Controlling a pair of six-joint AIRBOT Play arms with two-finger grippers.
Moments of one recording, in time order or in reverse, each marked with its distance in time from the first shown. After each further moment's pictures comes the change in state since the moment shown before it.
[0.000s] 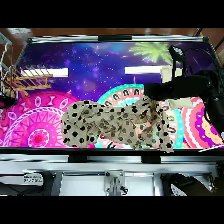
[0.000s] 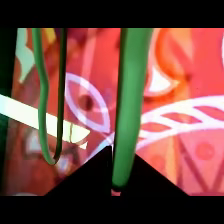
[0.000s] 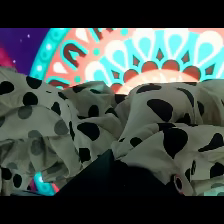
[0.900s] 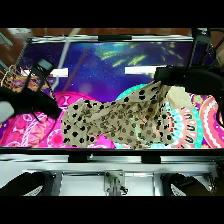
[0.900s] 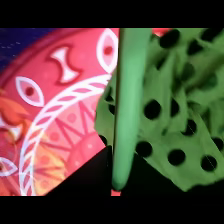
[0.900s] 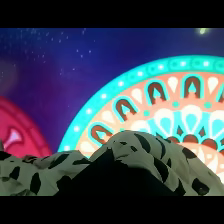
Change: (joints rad) left arm -1.041 0.606 -0.095 -0.035 -0.472 -0.112; right arm 0.000 0.049 0.077 -0.214 0.135 0.054
